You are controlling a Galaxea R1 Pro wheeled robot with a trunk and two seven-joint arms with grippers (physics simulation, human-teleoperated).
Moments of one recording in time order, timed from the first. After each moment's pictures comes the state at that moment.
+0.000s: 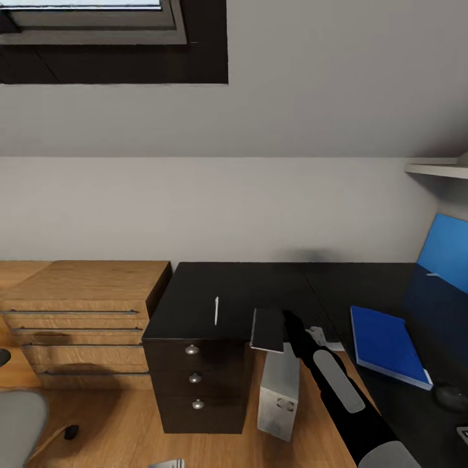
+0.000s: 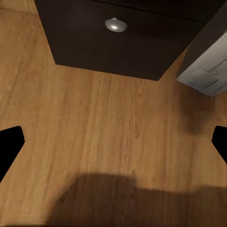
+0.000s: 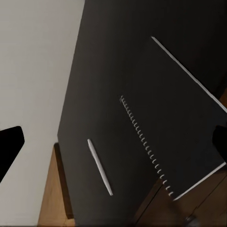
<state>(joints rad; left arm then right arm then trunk) -0.16 0.23 -0.98 -0.95 1.01 -0.11 0.52 -0.47 -0.02 0.24 -1.12 -1.44 -0.02 -0.39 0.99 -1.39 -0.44</state>
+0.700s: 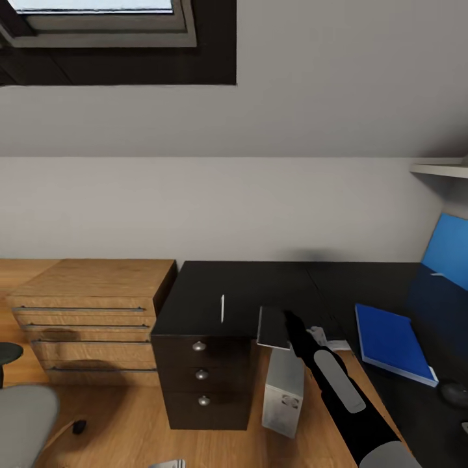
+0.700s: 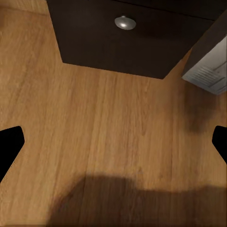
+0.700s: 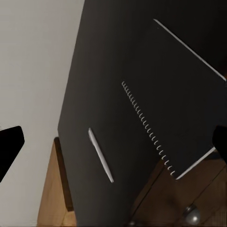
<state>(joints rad) -0.16 0.23 -0.99 -0.95 1.01 -0.11 0.52 -0.47 -0.02 0.24 -1.12 -1.44 -0.02 -0.39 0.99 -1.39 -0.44</state>
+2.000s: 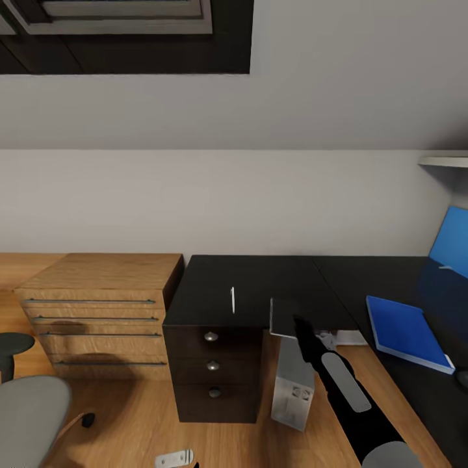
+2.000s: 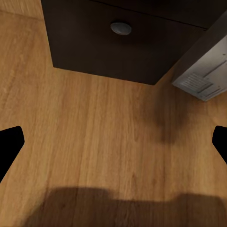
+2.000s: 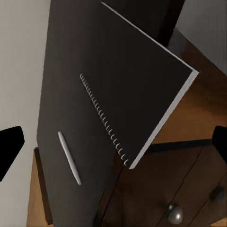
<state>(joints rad) -0.16 0.23 -0.99 -1.05 1.01 -0.11 0.52 -0.47 -0.03 0.16 -1.06 -1.44 -0.02 -0.39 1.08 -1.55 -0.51</state>
